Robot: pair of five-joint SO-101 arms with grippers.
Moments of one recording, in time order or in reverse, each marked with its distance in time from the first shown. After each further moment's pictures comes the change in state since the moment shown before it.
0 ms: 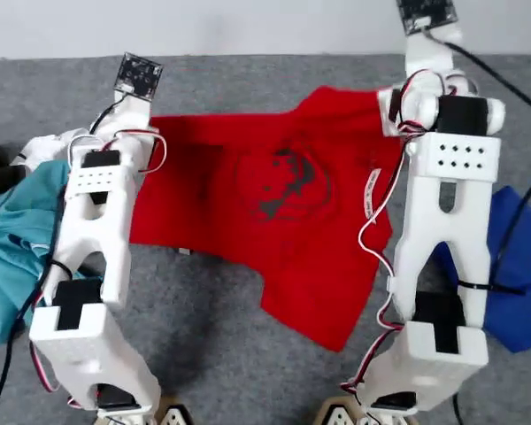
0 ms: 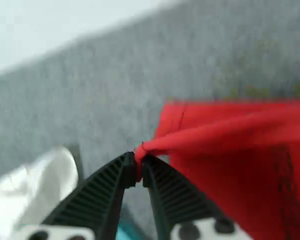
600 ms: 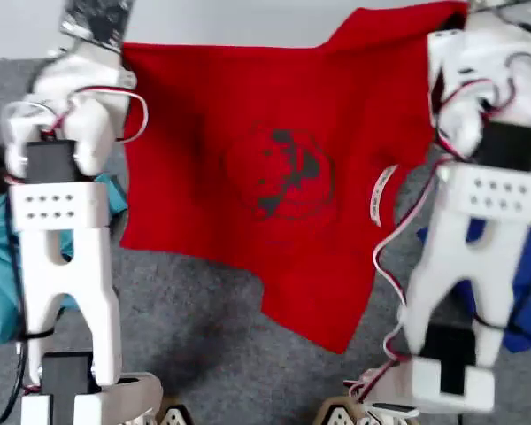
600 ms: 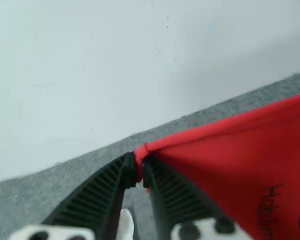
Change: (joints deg) left arm 3.5 -24.7 -8.4 10.9 0.0; right arm 4.0 -7.0 -0.3 -25.7 0.0
